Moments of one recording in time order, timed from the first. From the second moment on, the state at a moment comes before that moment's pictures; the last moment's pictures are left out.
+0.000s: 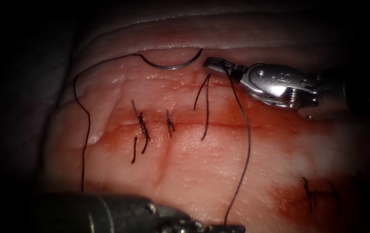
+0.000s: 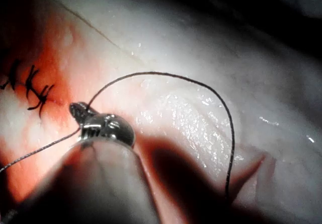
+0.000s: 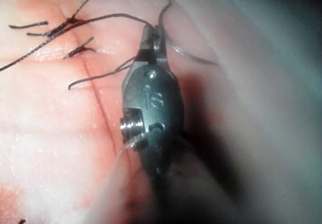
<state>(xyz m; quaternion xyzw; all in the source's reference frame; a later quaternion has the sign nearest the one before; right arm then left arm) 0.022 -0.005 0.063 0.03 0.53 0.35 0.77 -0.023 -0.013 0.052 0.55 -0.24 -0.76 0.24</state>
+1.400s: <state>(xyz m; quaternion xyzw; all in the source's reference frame) 0.017 -0.001 0.052 0.00 0.54 0.28 0.79 -0.009 -0.004 0.044 0.50 -0.34 -0.78 0.16</state>
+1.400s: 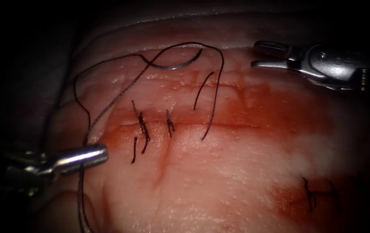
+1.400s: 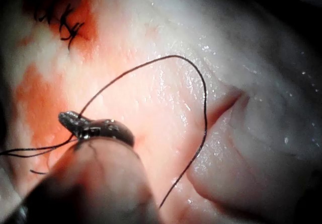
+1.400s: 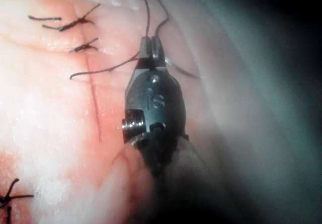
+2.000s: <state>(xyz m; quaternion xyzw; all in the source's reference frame) 0.030 0.002 0.060 0.18 0.63 0.15 0.74 -0.009 -0.001 0.043 0.53 -0.32 -0.77 0.15</state>
